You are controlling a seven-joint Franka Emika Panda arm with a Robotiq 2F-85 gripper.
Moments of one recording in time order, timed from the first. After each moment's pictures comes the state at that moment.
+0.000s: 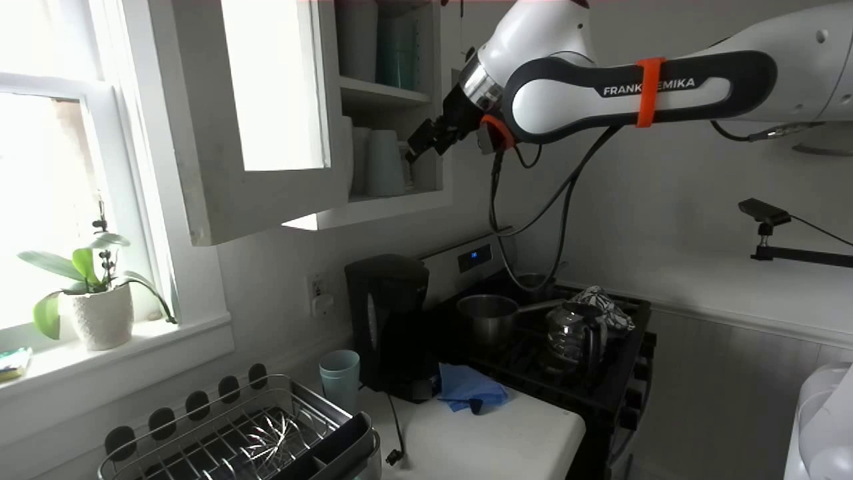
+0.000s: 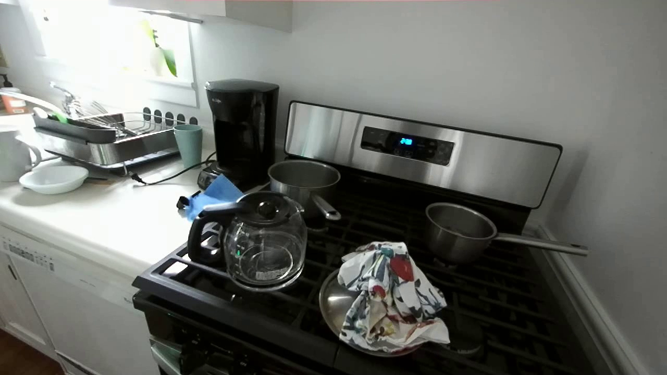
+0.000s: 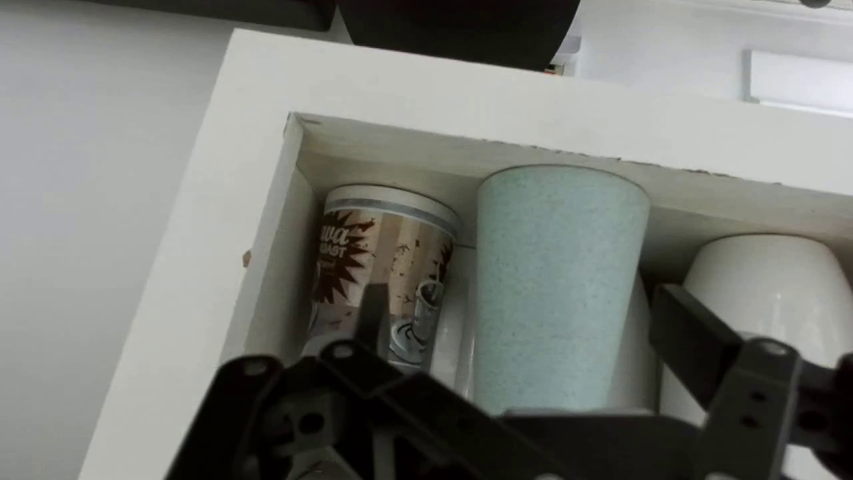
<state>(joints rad) 0.02 -0.32 0.21 -1.82 -0.27 2.46 0.17</state>
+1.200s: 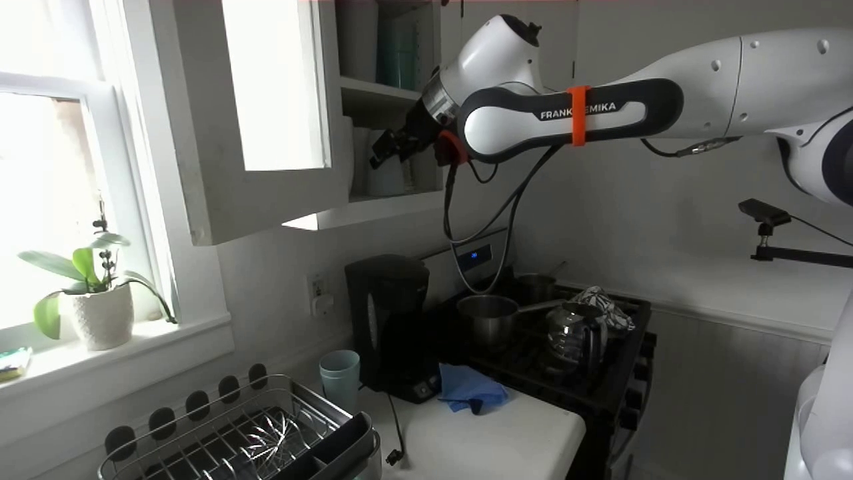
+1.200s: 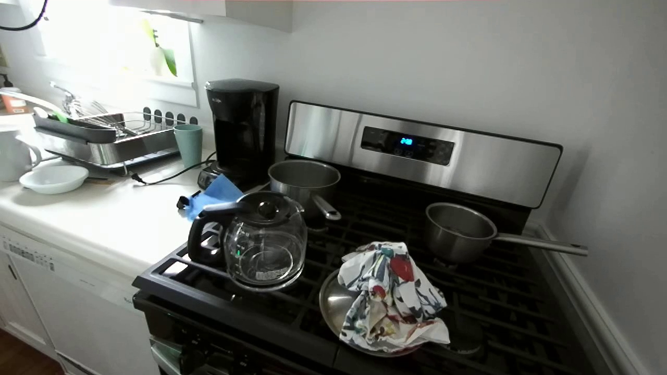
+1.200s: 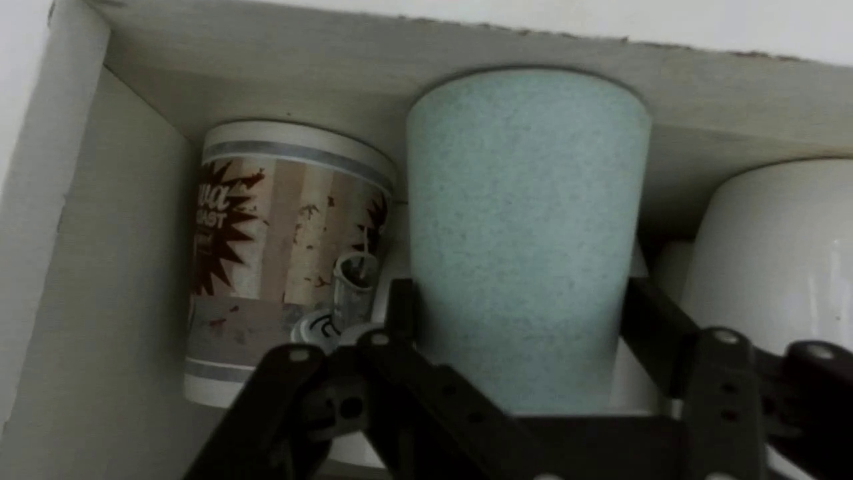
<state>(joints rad) 0.04 -0.11 0.22 -1.67 -0.27 2.60 0.20</state>
